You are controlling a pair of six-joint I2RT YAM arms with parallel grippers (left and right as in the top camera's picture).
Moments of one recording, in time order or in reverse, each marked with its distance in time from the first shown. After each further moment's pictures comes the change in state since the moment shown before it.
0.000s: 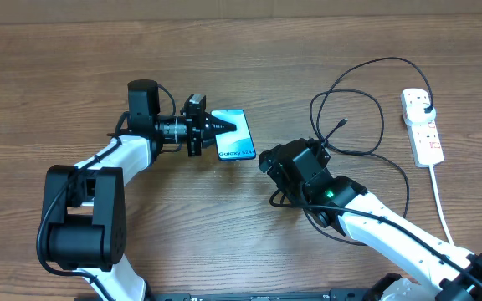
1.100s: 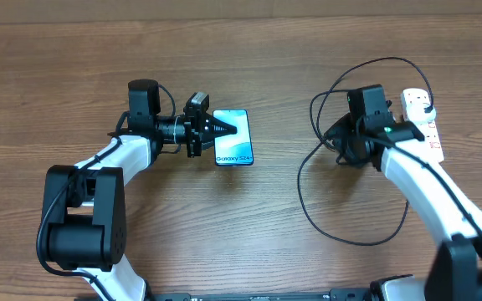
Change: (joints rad) left arm -0.001 0.000 0.003 0.001 0.061 0.074; right arm -0.487 0.170 0.298 -0.360 -0.066 -0.393
